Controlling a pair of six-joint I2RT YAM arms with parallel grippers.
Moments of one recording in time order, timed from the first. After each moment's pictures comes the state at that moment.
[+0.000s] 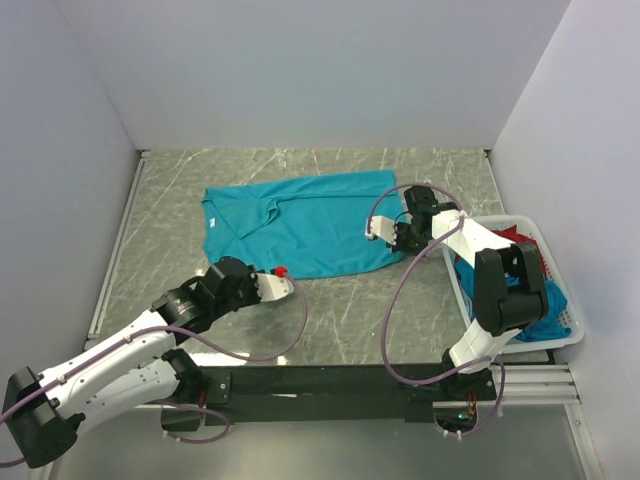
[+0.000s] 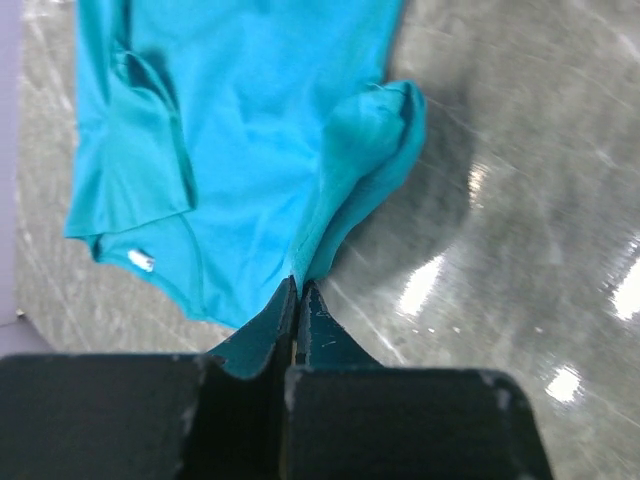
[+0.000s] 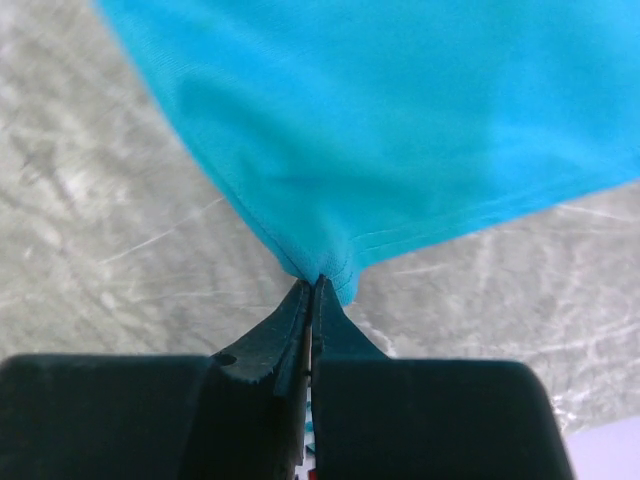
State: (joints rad) left arm -0.79 0.81 0.58 -0.46 -0.15 0.64; right arm 0.20 1.66 1.07 -0.68 -0.16 -1.24
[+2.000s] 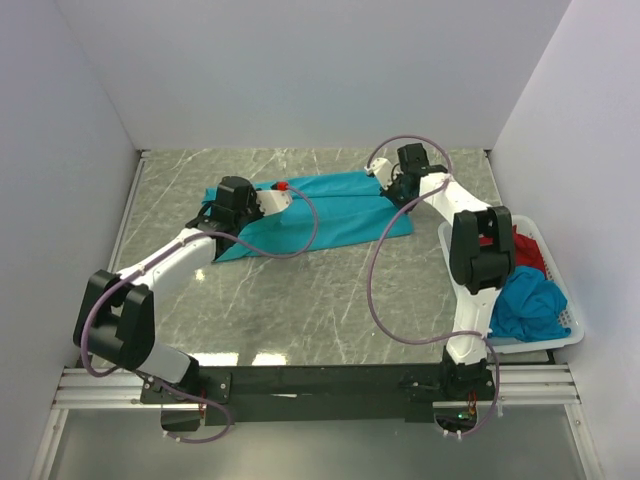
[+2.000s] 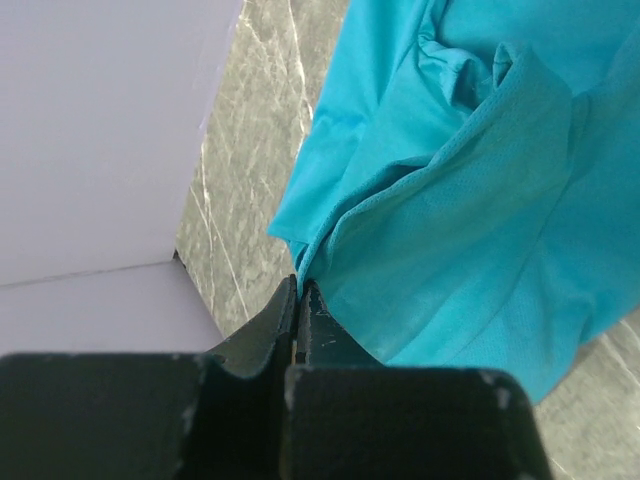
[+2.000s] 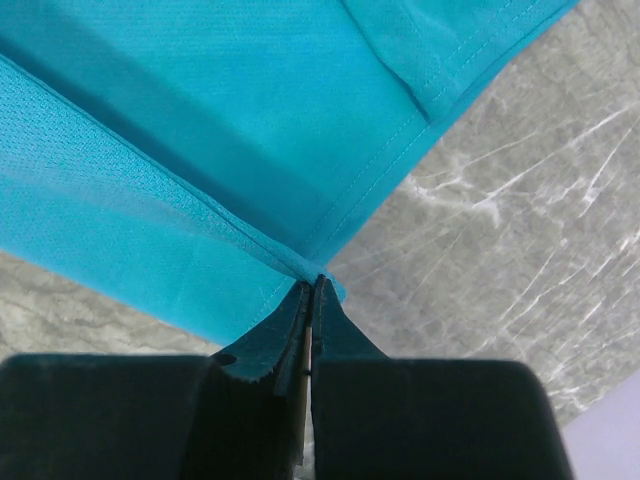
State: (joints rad) left arm -0.40 1.46 0.98 -0.06 -0.20 0.90; right arm 0.17 2.01 1.55 -0.58 -0.06 -0.75
